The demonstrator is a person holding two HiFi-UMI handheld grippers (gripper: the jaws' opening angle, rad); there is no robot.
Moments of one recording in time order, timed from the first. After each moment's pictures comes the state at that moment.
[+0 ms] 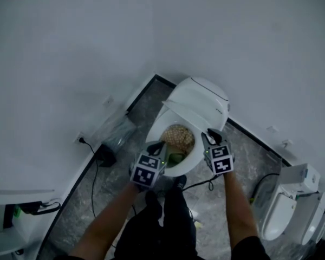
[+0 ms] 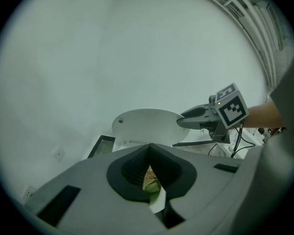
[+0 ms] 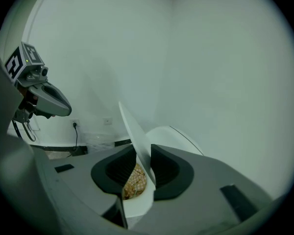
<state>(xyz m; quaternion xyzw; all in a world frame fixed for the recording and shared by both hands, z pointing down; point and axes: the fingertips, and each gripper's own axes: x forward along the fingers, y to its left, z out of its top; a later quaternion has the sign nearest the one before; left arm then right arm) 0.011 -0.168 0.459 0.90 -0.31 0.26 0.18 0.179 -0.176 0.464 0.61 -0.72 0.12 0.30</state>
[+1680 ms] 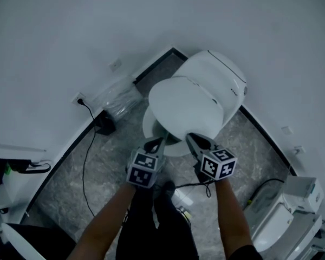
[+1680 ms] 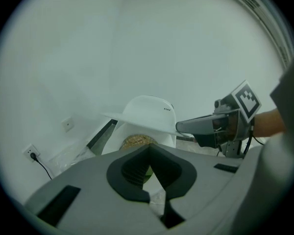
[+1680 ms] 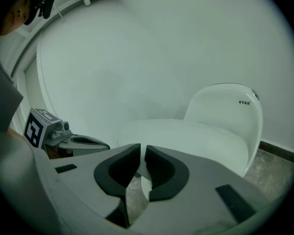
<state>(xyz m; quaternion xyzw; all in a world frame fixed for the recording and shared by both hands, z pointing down) 0.012 -0.087 0.542 0.85 -0.40 0.28 0.22 0.107 -0.095 0.538 0.44 -0.83 0.34 0.09</state>
